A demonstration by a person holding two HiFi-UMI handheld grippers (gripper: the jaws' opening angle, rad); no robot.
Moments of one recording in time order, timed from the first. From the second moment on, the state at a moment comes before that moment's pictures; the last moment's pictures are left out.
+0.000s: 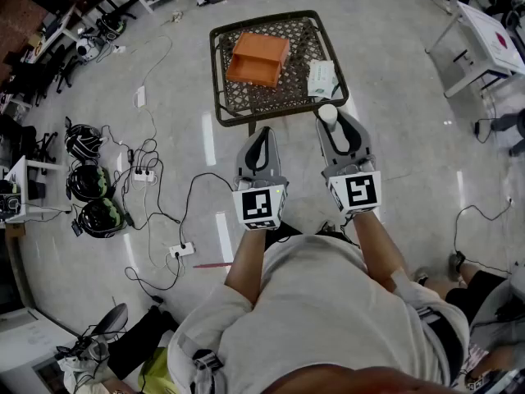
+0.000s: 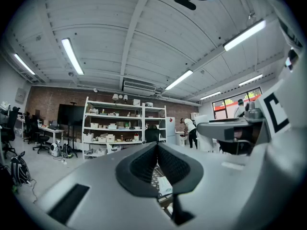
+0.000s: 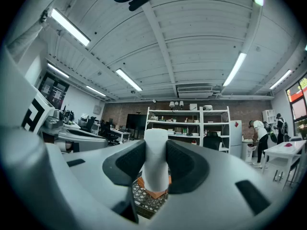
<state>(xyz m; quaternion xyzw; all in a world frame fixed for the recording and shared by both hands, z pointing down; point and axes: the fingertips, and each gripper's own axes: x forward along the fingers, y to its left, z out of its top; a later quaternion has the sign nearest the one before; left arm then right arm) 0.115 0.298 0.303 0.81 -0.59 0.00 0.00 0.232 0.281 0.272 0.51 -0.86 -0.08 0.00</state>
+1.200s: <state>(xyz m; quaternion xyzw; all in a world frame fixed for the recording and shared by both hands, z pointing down) -0.069 0.247 0.328 0.83 -0.55 -0.01 0.05 0.059 0.241 0.279 0.53 -0.84 -0.08 0.04</state>
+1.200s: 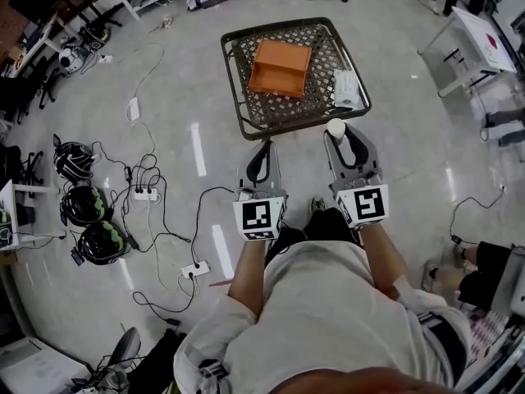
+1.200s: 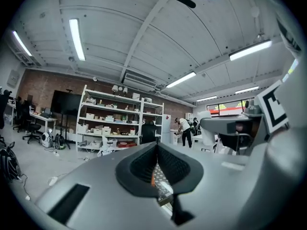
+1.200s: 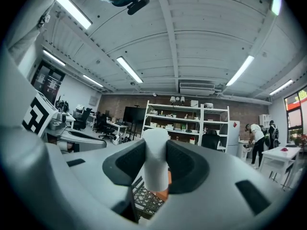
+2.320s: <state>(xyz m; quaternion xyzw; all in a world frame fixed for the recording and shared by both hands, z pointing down) -0.007 0.060 0.330 0.82 -0.56 0.07 0.04 0.129 0.019 0.271 0.52 -0.86 -0.02 -0.01</state>
